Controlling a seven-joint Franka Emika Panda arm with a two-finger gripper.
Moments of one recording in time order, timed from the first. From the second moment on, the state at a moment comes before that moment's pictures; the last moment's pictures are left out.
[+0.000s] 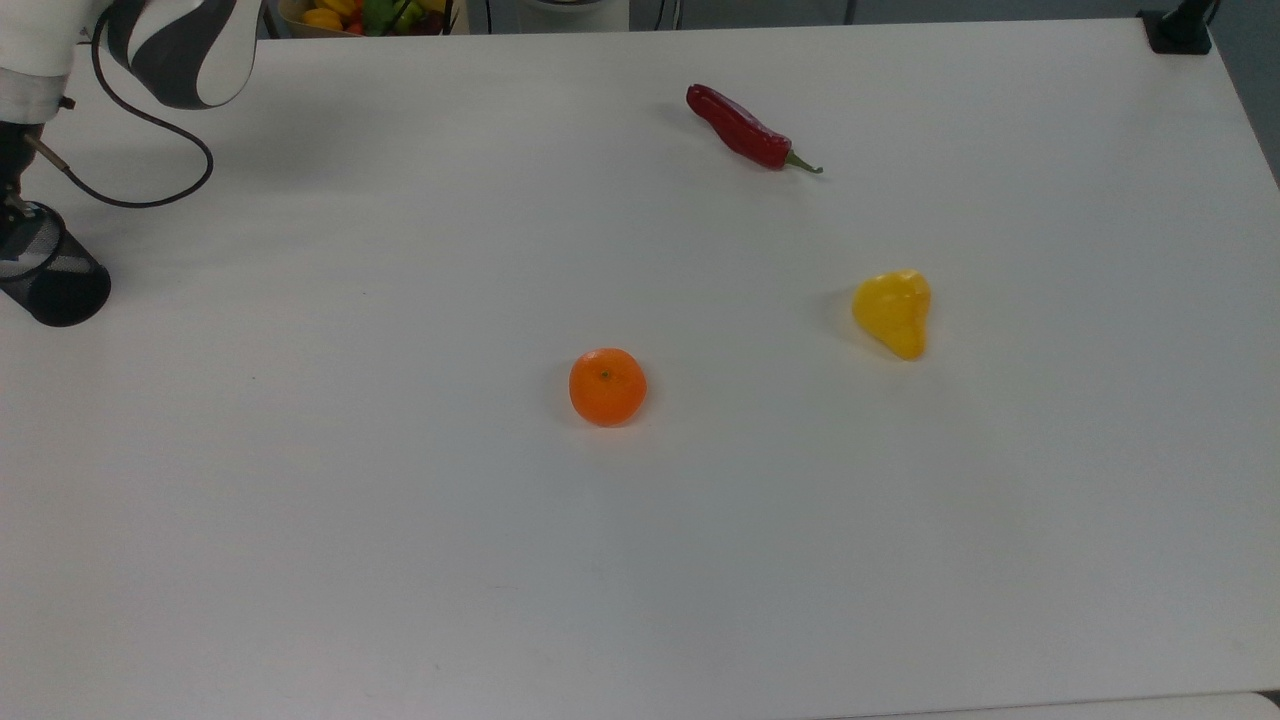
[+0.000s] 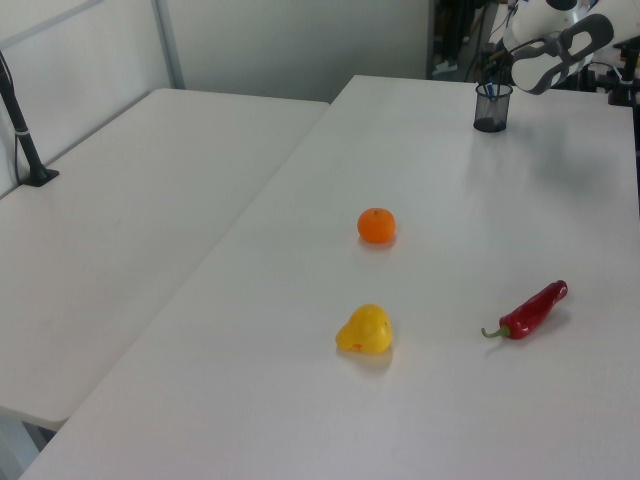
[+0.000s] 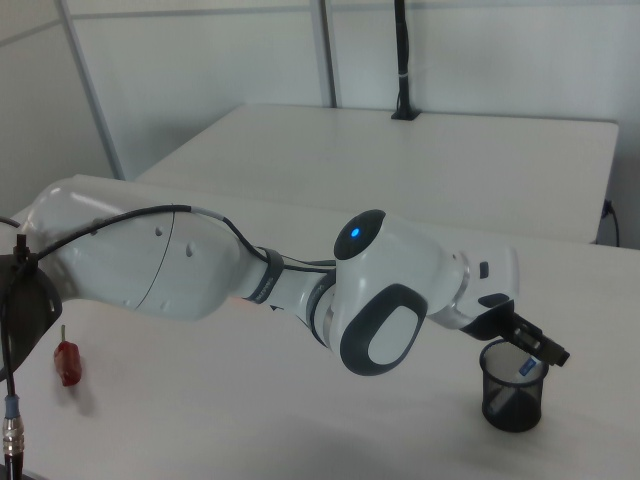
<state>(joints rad) -0.29 0.57 -0.36 -1.71 -0.07 3.02 0.07</state>
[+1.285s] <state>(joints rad) -0.29 0.45 -0.36 -1.68 -0.07 3.08 0.08</state>
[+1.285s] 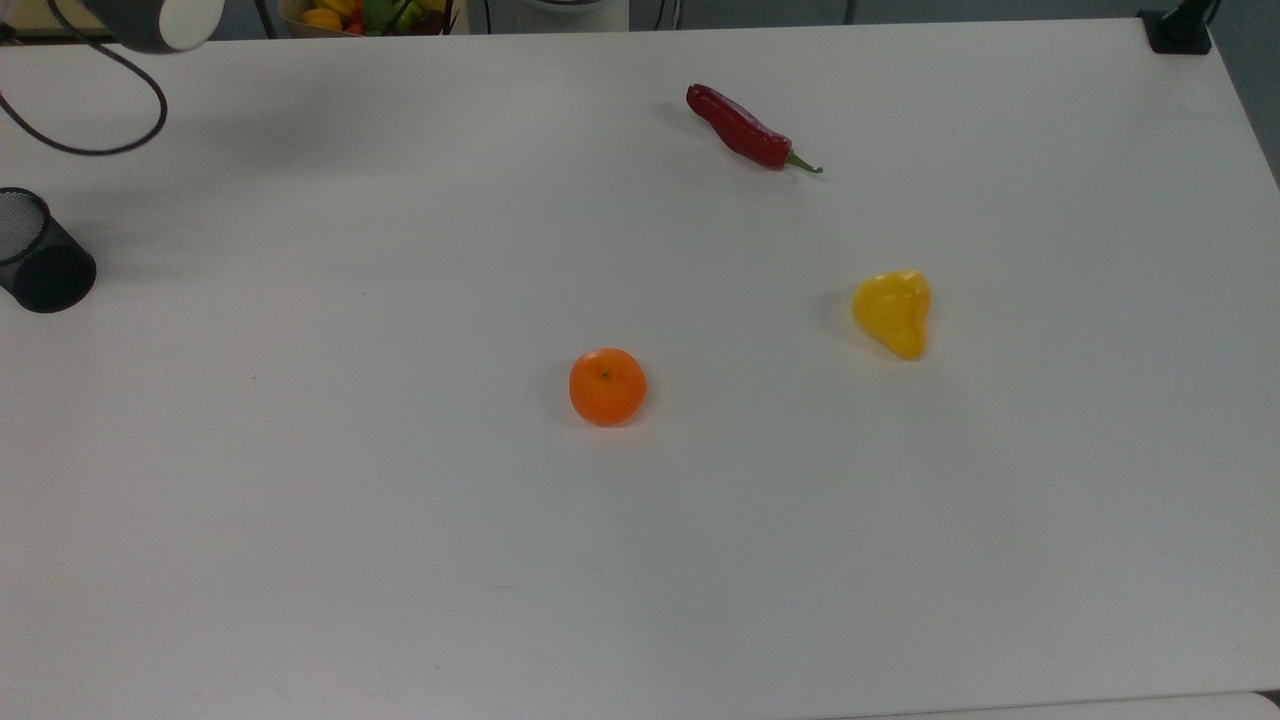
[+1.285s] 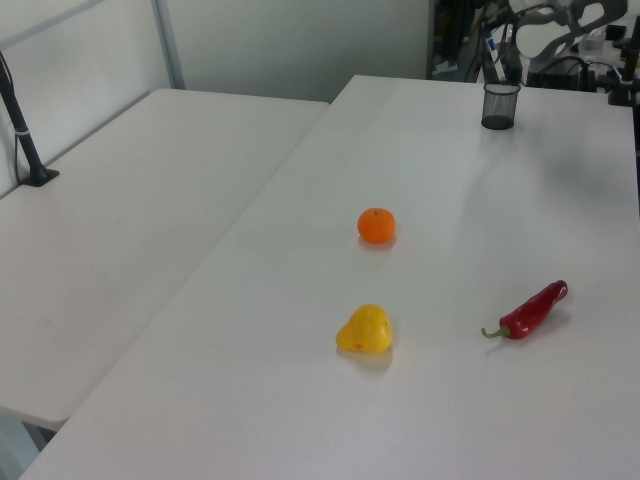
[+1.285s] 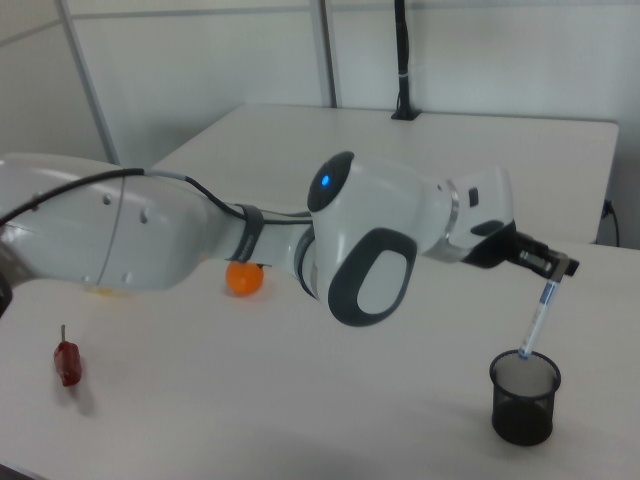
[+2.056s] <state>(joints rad) -0.18 0.26 -0.23 -1.68 -0.06 2.92 0.19</state>
